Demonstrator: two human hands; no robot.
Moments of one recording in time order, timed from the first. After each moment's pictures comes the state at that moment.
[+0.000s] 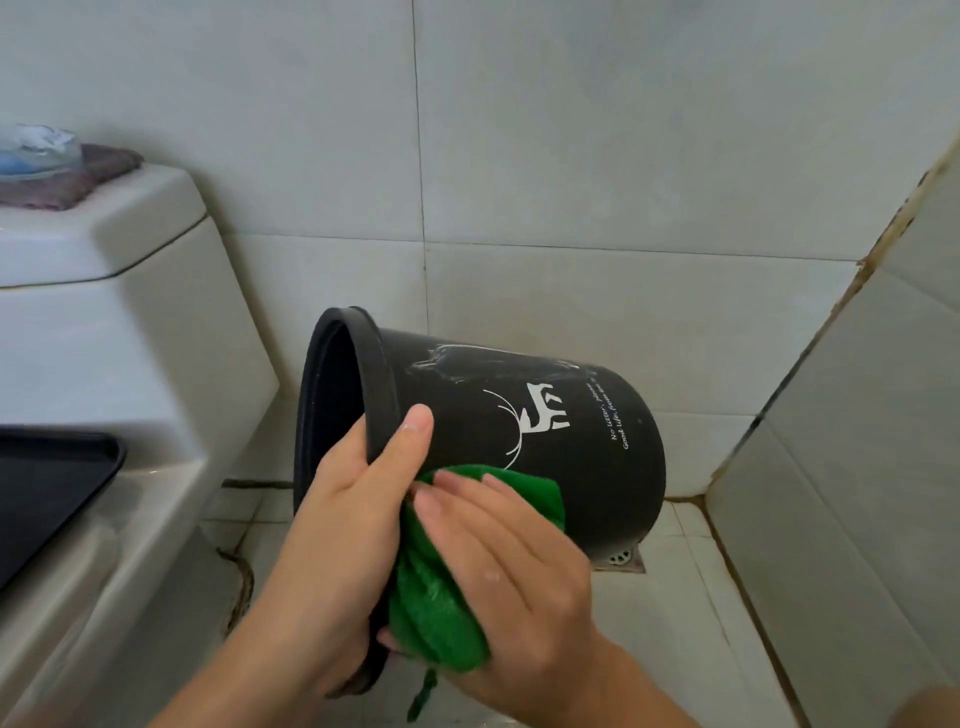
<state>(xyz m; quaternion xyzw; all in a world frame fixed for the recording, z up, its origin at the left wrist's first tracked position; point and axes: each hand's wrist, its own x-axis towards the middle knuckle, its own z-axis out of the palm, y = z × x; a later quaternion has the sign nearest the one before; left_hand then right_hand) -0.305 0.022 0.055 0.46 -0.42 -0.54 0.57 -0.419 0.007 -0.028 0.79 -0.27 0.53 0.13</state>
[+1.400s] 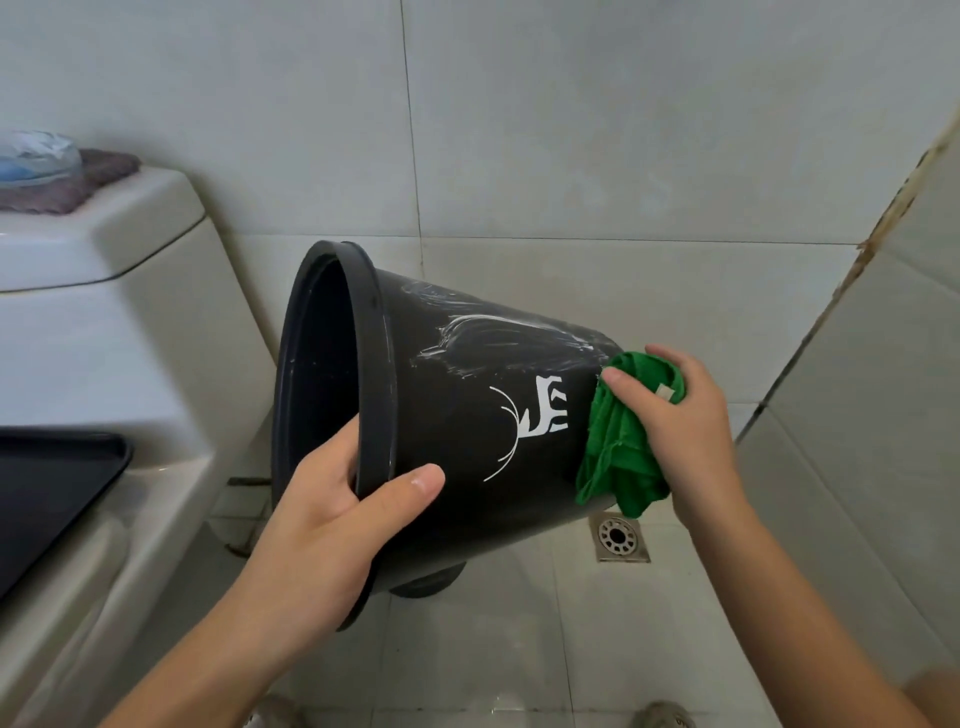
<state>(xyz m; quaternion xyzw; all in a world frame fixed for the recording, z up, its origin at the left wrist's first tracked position) -0.277 0.023 0.041 0.42 -0.60 -0.45 0.51 -0.523 -0.067 0.004 0.46 -0.62 0.55 -0.30</state>
